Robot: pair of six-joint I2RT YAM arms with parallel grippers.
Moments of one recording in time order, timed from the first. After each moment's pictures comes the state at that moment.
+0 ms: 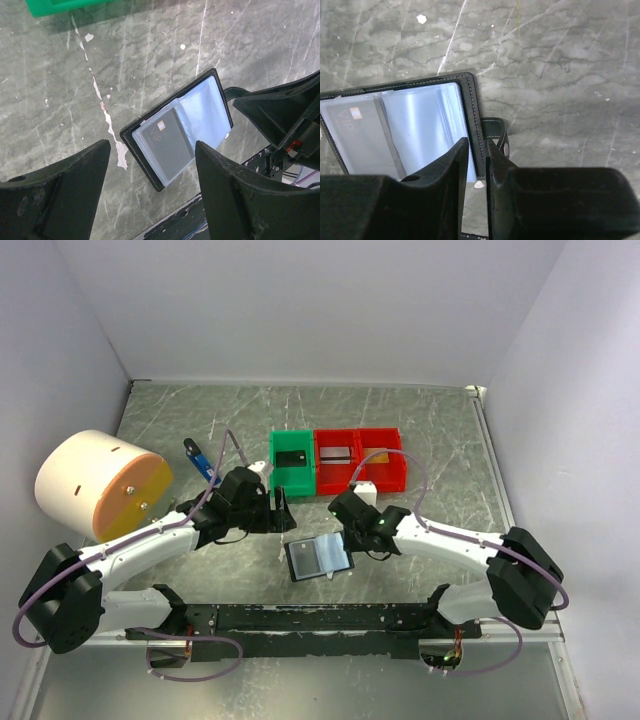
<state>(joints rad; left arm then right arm) -0.73 1.21 0.68 -0.22 0.10 -0.67 0.90 1.34 0.72 -0.50 0.29 0.78</state>
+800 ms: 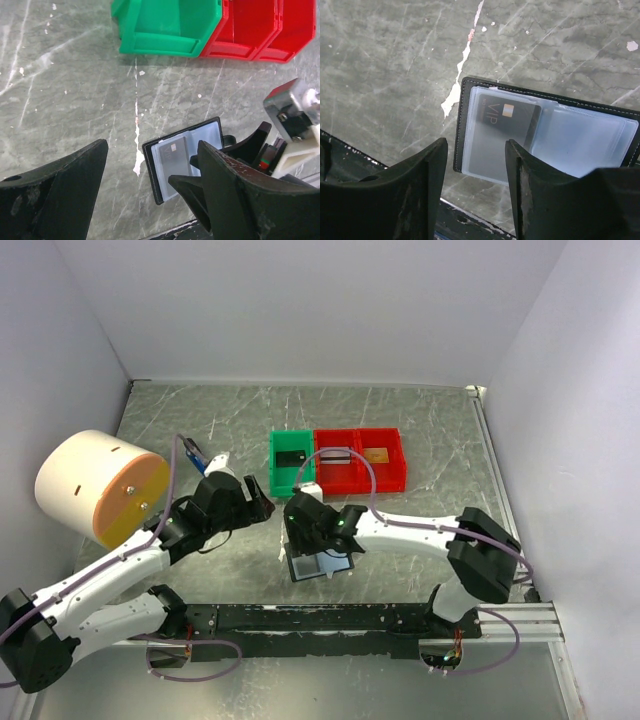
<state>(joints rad) -0.73 0.96 0.68 -0.37 -0.20 -0.83 1.08 1.55 0.93 -0.35 0.14 0.72</state>
